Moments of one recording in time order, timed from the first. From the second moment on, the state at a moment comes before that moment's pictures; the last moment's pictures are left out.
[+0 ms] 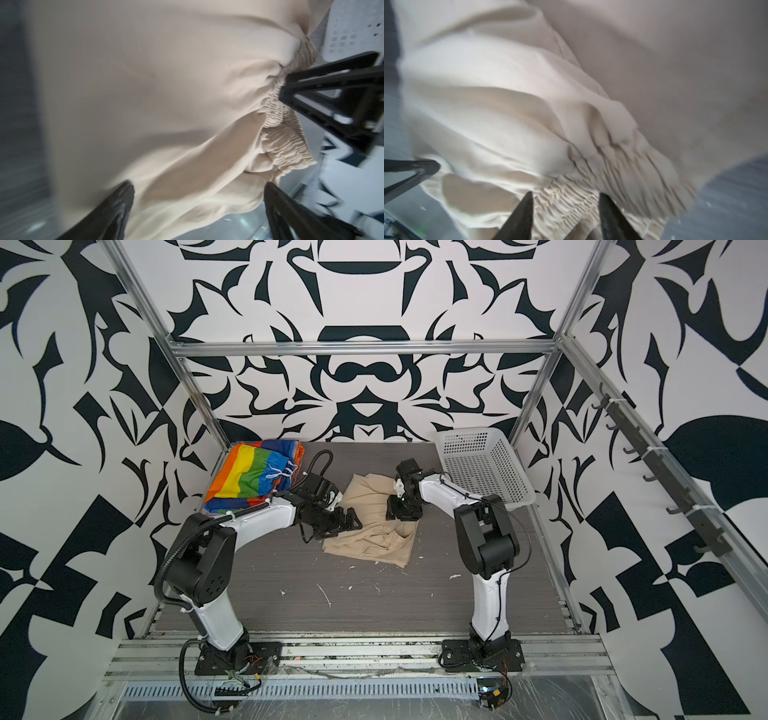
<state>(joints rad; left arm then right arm) -0.53 1.76 1.19 -0.51 0.38 -0.50 0.39 1.94 1.46 -0.76 -0.29 0.33</state>
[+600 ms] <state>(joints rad) -0.50 1.68 1.34 -0.64 0.11 -0.32 0.37 1.91 1.50 -0.81 -0.24 0.29</state>
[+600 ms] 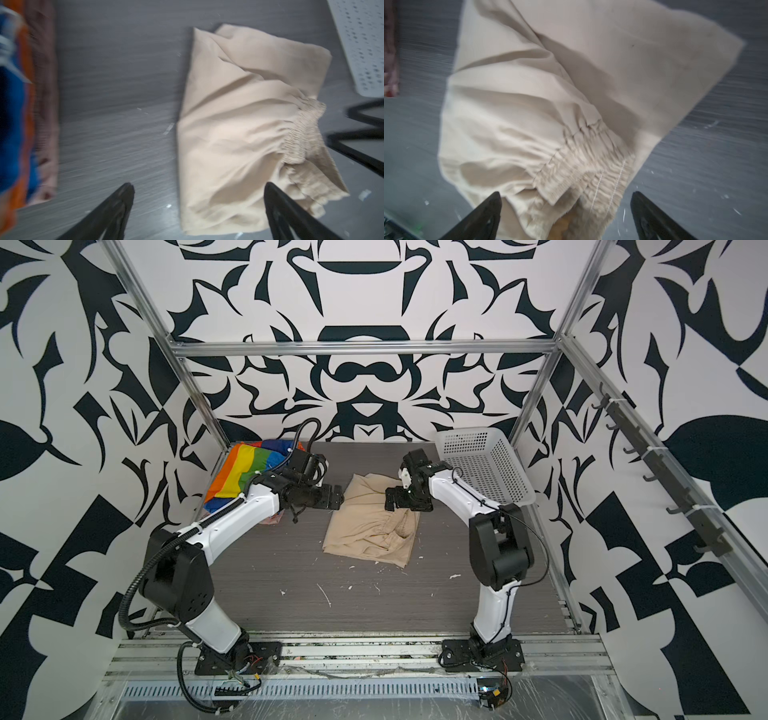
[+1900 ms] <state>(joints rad) -0.55 1.87 1.19 -0.42 0.54 -0.53 0.28 2.10 1.63 -0.81 -0.16 0.28</state>
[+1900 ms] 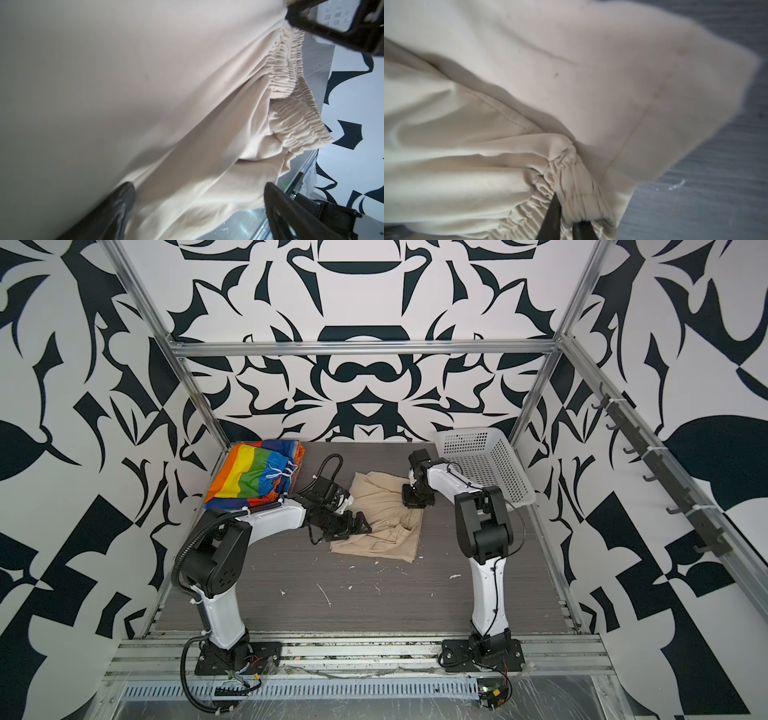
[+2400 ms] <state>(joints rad) -0.38 2.18 1.92 -0.69 0.52 -0.42 0.33 1.90 1.50 -0.78 -0.21 0.31</state>
